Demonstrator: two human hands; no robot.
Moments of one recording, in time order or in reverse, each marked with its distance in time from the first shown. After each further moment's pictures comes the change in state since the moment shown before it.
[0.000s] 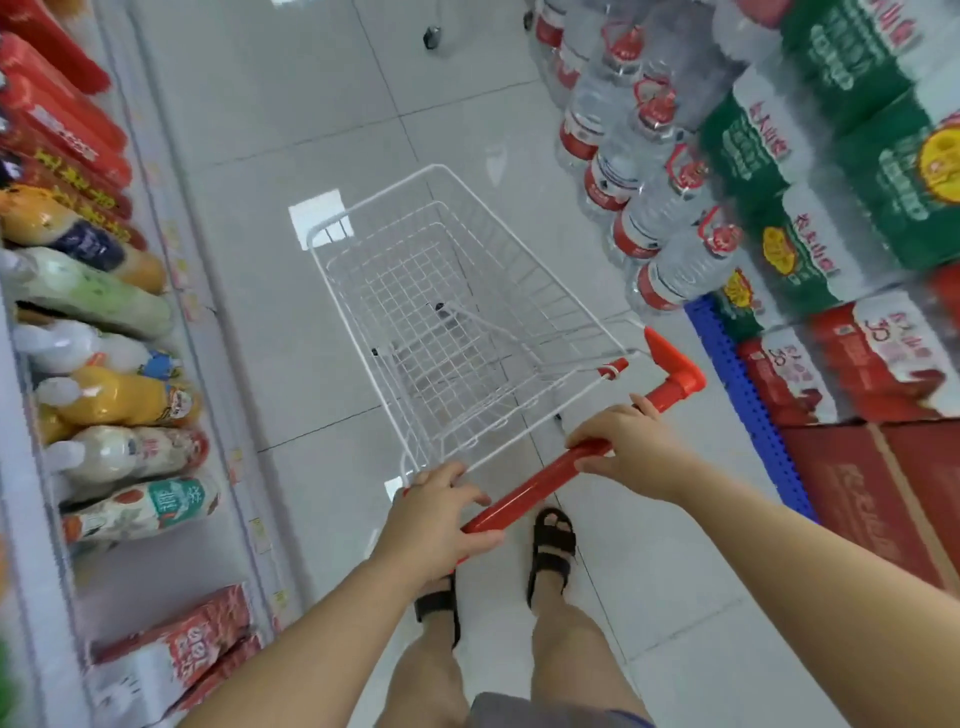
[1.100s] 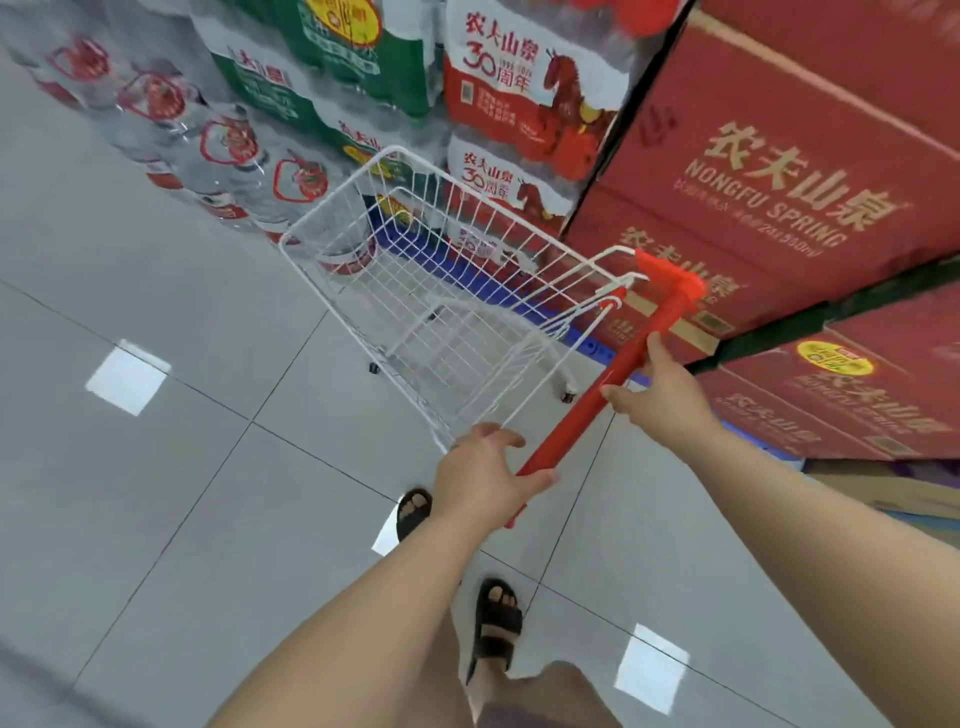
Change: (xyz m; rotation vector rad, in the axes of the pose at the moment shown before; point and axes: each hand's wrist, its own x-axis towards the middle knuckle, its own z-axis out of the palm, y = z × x) left_hand 0.083 0.390 0.260 0.199 -0.216 0.292; right_hand -0.292 0.364 0.097 0.979 0.618 0.928
